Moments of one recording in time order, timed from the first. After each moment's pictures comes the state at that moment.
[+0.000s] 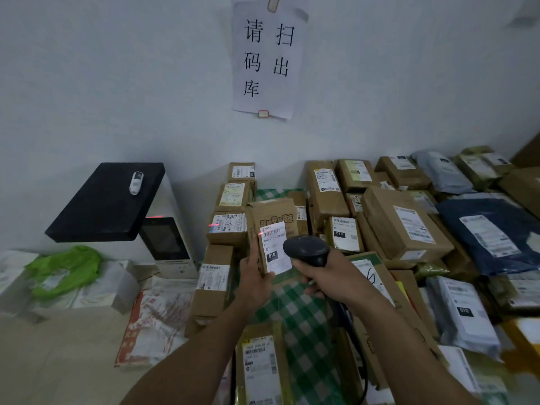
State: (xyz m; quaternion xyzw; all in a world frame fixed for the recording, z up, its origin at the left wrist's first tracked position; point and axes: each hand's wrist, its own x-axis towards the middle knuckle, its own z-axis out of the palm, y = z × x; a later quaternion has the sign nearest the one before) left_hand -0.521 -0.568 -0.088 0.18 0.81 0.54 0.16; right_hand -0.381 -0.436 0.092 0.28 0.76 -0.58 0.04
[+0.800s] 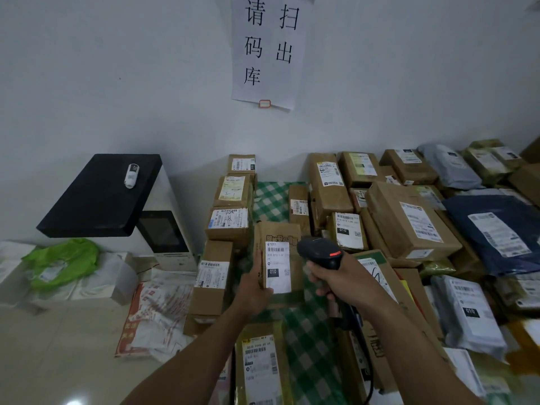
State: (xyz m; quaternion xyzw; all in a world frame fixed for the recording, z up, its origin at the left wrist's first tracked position) left_hand -0.514 -0.585 -0.103 0.21 0.82 0.45 0.28; right_hand -0.379 -0.418 0.076 0.32 0.75 -0.58 0.06
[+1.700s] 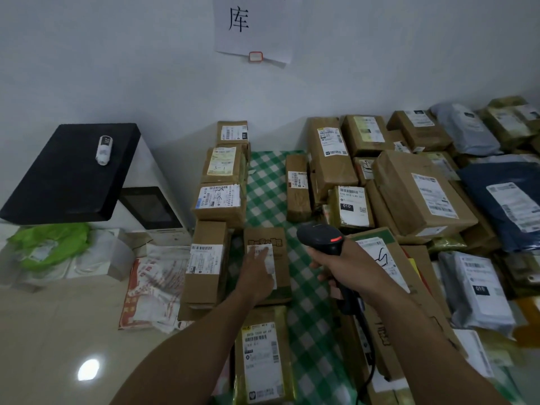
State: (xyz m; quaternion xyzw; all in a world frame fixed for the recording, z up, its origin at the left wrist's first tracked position) left_hand -0.522 -0.561 -0.135 0.20 0.88 0.28 0.33; right_hand -0.398 -0.402 0.041 0.34 0.73 -0.59 0.07
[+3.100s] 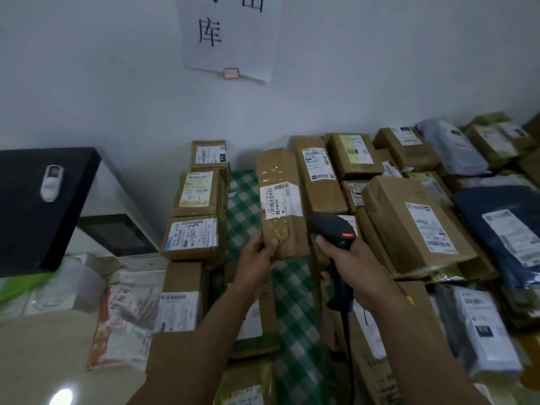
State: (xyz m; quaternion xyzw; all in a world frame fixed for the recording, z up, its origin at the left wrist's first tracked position) left_hand -0.583 -0.468 -0.054 0.02 0.61 0.71 0.36; right_hand -0.464 -0.331 0.021 0.41 0.62 -0.66 -0.08
